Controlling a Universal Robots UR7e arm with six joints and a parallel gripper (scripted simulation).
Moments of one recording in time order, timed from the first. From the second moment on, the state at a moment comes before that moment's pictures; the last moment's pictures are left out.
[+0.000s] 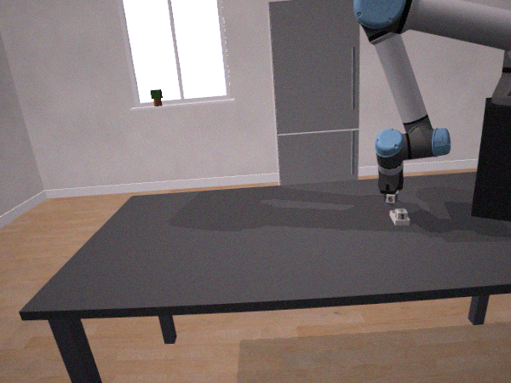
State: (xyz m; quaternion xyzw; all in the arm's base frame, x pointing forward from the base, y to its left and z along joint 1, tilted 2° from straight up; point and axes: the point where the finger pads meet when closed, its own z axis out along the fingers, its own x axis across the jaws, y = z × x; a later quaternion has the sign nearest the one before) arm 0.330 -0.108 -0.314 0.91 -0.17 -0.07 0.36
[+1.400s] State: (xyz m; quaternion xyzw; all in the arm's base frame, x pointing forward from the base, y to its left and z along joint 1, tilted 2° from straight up) arm 0.330 -0.110 -0.246 0.91 -0.17 -0.06 0.36
